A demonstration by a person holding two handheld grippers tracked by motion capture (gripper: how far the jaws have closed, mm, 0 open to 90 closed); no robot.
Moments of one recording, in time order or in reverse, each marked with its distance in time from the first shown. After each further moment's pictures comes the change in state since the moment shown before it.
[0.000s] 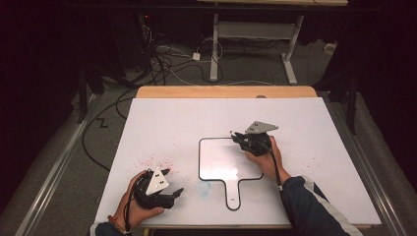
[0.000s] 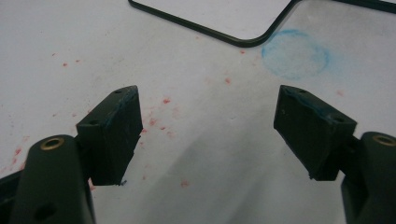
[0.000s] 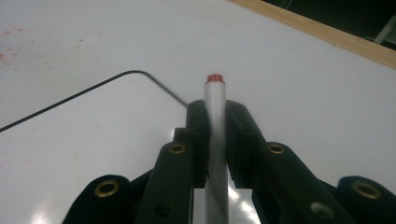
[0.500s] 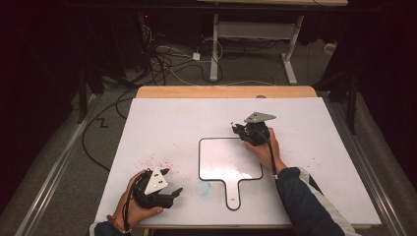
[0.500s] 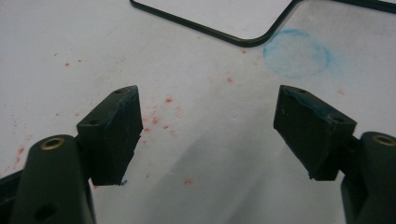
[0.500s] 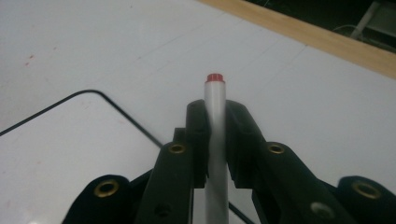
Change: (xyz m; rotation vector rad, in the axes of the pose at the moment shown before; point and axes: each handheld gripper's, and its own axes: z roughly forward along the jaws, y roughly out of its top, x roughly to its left) left arm 0.002 -0.001 -0.002 -0.010 -0.003 0.000; right arm -0.014 0.012 0.018 0.035 -0.034 0.043
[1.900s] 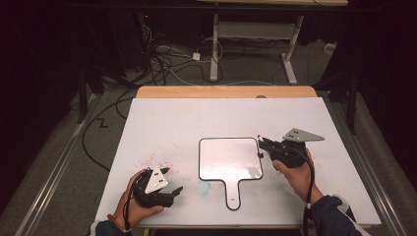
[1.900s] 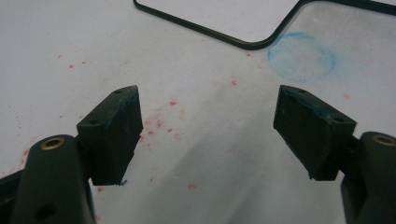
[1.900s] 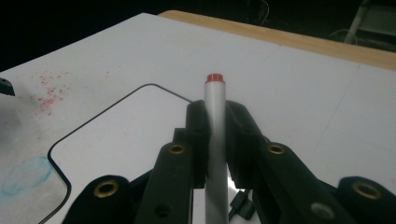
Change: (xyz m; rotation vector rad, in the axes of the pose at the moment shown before) left arm 0.002 0.001 0.001 0.000 0.008 -0.004; right arm 0.009 -0.033 -0.124 -0.100 0.007 0.122
